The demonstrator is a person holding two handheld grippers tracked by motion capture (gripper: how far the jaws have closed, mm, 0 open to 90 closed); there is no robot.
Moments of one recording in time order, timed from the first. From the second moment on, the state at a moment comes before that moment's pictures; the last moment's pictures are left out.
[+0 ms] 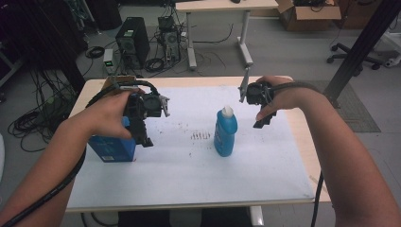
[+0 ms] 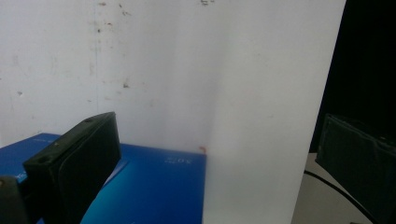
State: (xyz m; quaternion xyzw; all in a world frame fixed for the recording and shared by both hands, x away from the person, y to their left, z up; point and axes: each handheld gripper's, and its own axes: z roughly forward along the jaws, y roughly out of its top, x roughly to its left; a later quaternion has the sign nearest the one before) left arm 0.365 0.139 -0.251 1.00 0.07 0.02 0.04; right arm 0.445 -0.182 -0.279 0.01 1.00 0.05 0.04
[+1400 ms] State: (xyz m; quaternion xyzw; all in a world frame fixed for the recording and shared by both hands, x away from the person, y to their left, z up) left arm 0.349 0.127 -0.250 1.00 0.04 0.02 0.04; right arm 0.385 -0.199 -0.311 0.07 0.99 0.10 0.02
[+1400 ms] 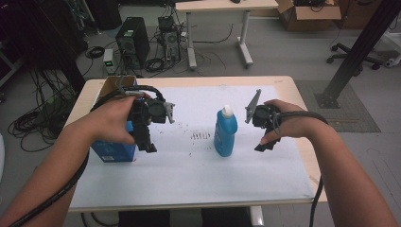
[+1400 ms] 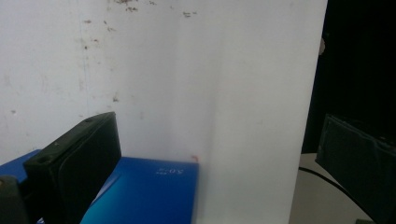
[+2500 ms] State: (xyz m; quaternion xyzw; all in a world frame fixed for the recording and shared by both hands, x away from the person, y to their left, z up) left arm 0.339 0.123 -0.248 1.00 0.03 0.03 0.03; right arm 0.341 -0.182 -0.379 0.28 0.91 0.29 0.08
